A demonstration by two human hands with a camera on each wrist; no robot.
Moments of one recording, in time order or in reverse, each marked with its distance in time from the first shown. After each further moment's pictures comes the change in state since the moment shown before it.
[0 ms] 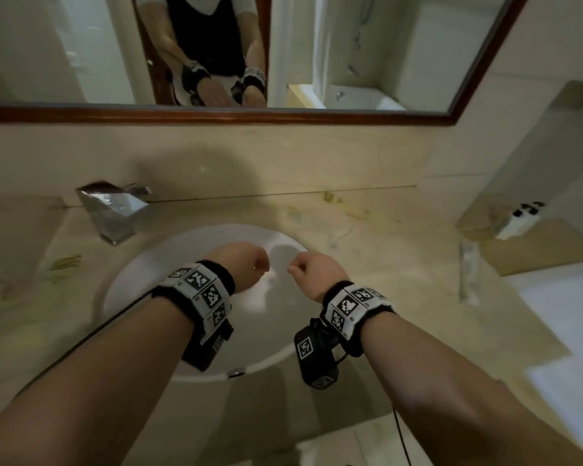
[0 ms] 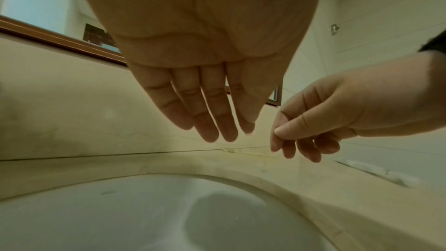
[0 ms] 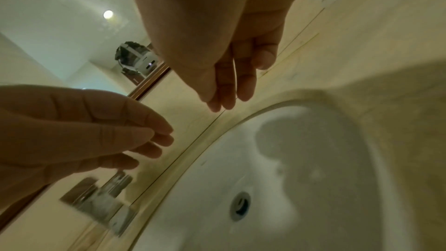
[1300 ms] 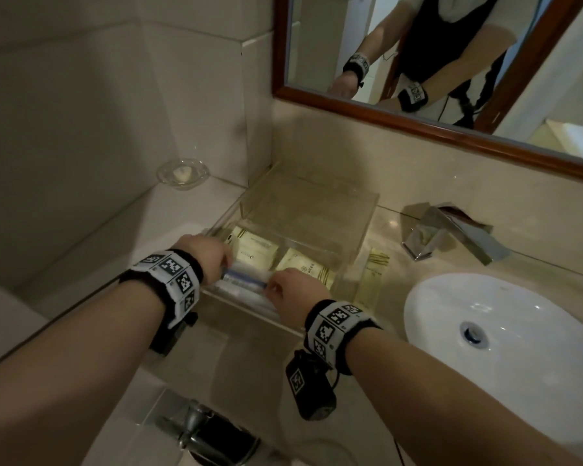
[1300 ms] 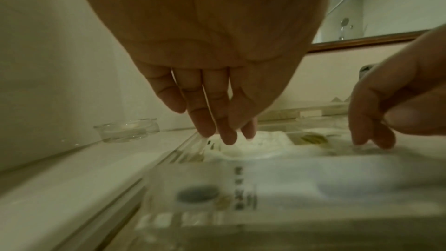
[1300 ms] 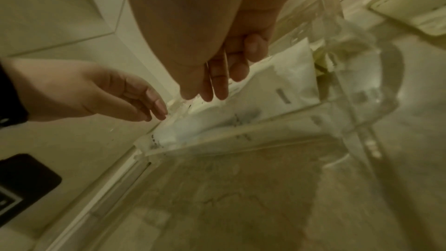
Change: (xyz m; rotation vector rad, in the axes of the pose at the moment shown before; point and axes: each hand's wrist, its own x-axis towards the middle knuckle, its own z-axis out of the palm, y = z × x) left_hand -0.284 -0.453 -0.037 0.103 -0.039 -0.682; right_hand -0.014 -0.451 0.241 -0.202 -0.433 -0.665
